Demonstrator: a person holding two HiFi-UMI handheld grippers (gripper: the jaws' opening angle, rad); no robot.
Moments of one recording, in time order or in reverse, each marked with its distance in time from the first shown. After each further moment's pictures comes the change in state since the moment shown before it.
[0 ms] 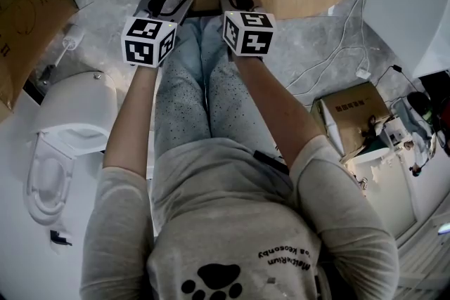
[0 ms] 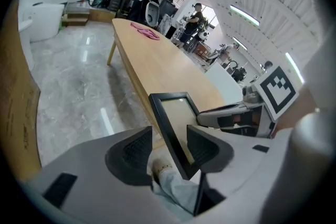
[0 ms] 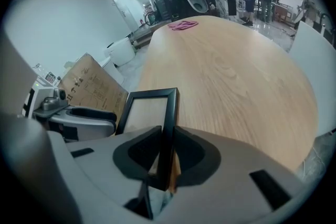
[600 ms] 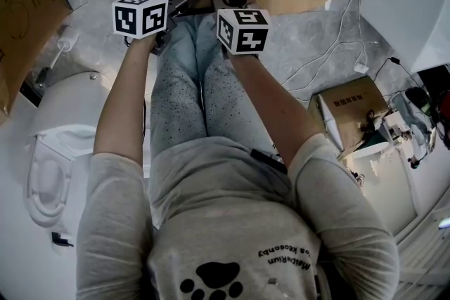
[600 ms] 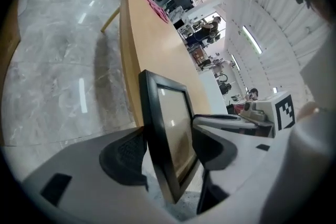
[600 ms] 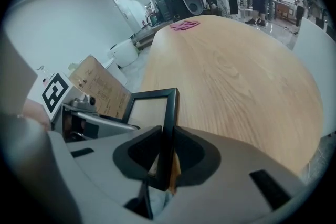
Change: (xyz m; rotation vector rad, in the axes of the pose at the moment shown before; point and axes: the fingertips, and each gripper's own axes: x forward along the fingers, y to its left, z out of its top) left arm 0.046 -0.014 -0.009 -0.274 0.092 -0.280; right arm 0.001 0.003 0.001 -0.003 -0.006 0.041
